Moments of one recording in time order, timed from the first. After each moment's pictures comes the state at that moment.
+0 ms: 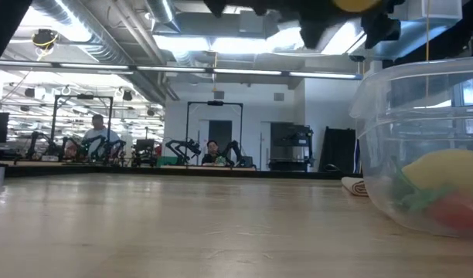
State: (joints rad) left arm -0.05 1.95 1.57 -0.05 0.46 0.04; right arm -0.27 1.25 1.43 -1.33 -0.26 0.39
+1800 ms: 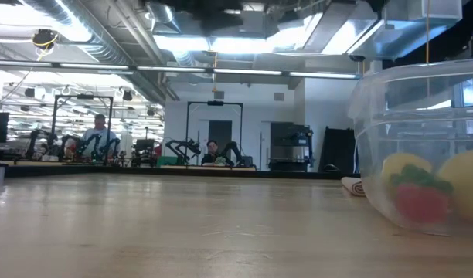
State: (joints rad) left arm 0.39 1.44 1.33 -0.18 0.37 0.12; right arm -0.23 0.86 1.17 -0.65 -0.11 0.05
